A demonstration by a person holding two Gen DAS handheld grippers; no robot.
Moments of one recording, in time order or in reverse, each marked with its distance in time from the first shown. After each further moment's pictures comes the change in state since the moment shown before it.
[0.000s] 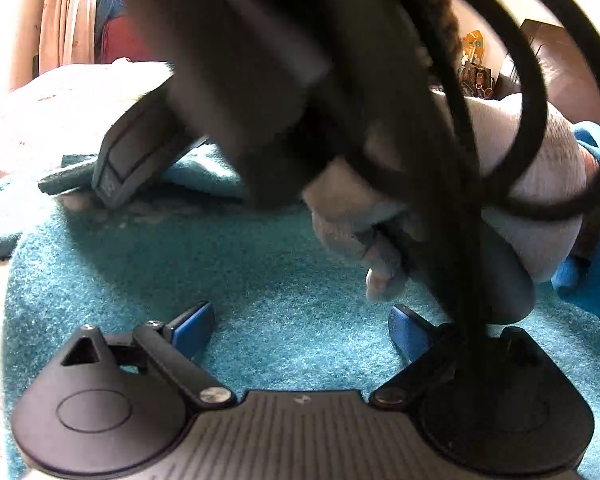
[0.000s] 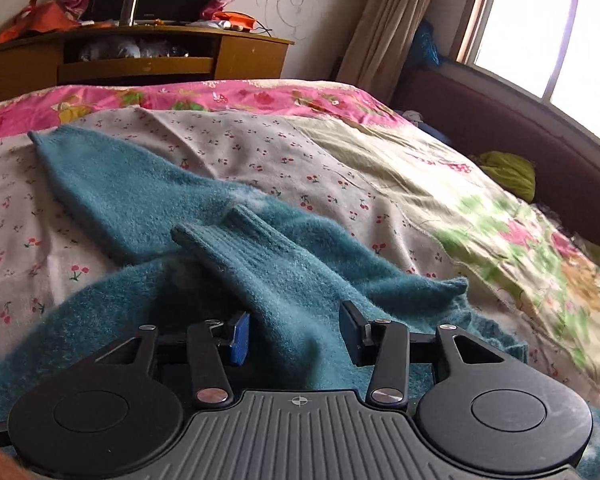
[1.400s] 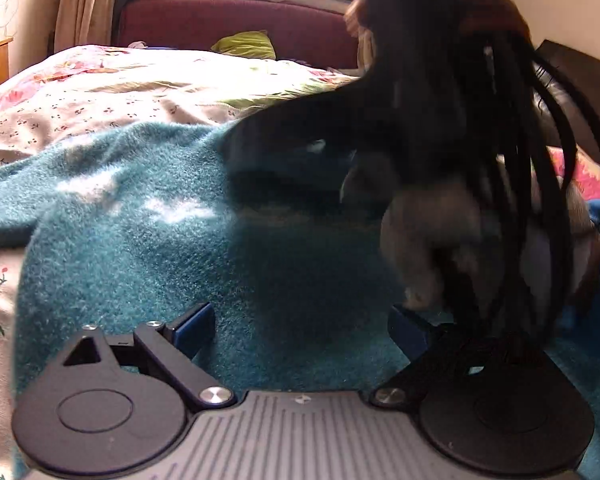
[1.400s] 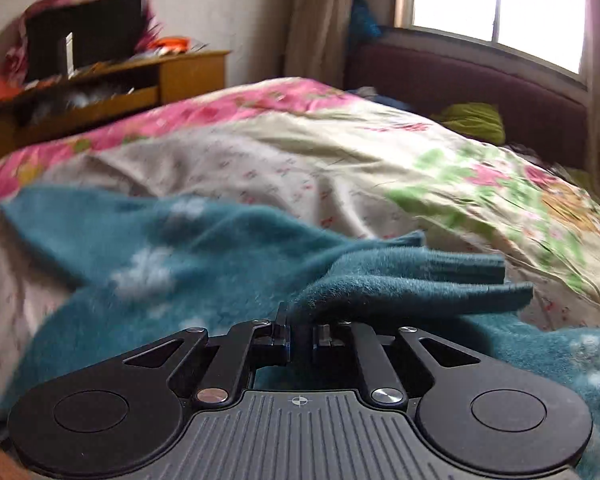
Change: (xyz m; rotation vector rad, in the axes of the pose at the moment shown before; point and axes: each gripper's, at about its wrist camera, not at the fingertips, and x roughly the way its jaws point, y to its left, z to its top) left arm 0.008 0.010 0.008 -0.075 0.018 0.002; right arm 0.006 -0.034 -0.027 0.212 0.038 0.041
